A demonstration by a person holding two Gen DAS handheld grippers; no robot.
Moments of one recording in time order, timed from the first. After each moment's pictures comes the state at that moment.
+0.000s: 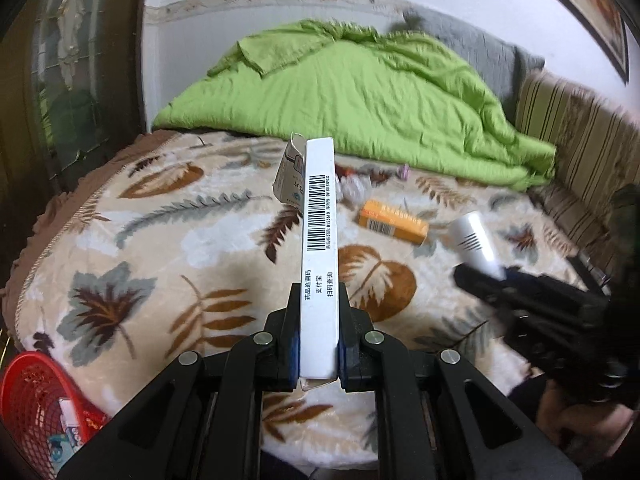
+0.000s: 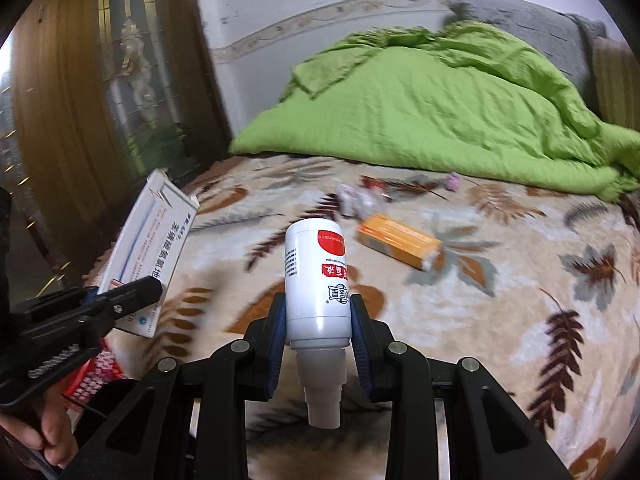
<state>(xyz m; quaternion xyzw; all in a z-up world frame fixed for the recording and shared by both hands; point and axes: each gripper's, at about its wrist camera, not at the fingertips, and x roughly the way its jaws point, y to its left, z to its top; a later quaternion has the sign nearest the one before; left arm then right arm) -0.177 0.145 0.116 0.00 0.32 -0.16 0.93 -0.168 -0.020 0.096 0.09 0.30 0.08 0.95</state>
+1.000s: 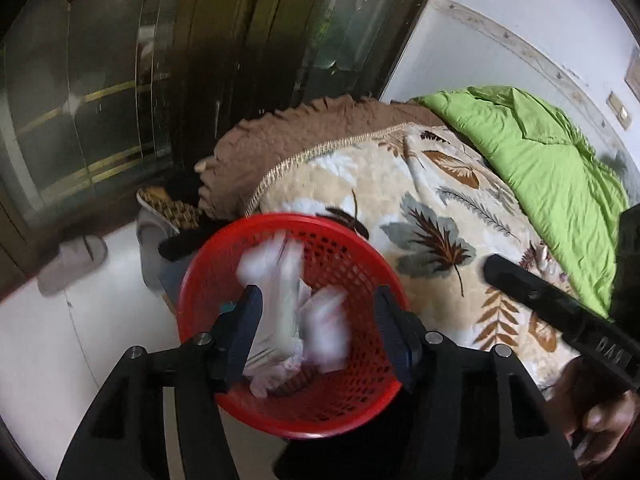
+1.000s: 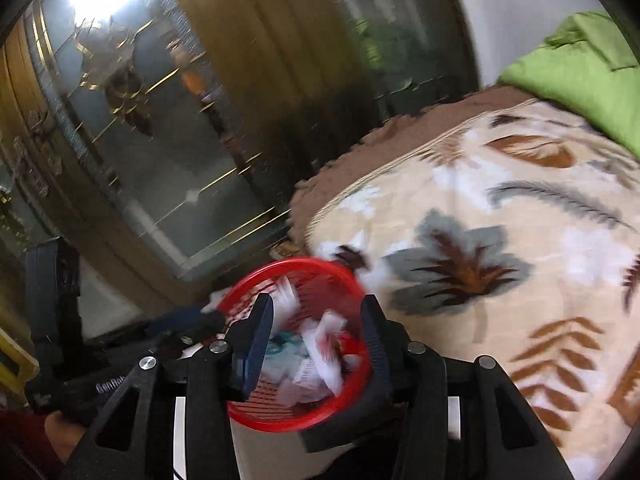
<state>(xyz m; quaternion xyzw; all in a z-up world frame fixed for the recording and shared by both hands) -0.278 0.446 0.095 -0.21 0.37 0.14 0.89 -0.123 0.265 0.105 0.03 0.39 0.42 0.82</state>
